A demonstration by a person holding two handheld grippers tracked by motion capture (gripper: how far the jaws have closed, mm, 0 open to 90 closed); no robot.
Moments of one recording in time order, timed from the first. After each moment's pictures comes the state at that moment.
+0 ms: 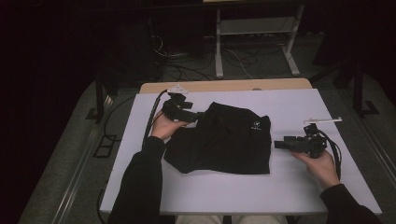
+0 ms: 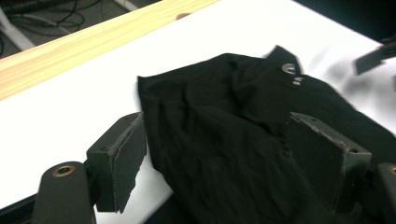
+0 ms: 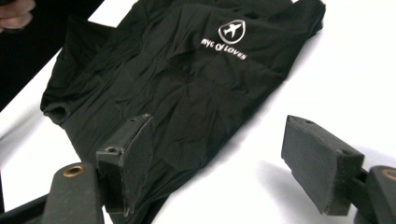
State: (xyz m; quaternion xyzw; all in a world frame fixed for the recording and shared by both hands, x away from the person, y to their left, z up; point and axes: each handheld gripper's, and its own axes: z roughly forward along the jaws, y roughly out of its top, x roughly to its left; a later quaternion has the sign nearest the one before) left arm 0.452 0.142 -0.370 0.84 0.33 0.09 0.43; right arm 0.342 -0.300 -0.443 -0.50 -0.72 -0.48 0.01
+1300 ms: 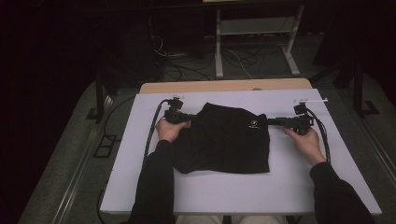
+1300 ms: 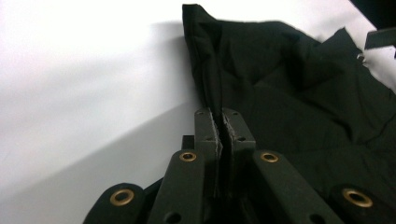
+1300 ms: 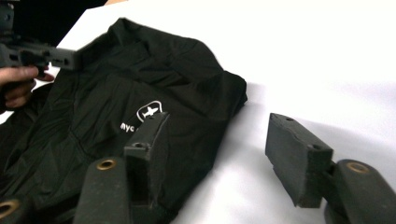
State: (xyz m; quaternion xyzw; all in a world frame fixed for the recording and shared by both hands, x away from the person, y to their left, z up) left arm 0.489 0.171 -0.452 0.79 0.44 -0.02 0.43; right arm 0.431 -0.294 -0.453 -0.53 -0.70 -0.47 -0.01
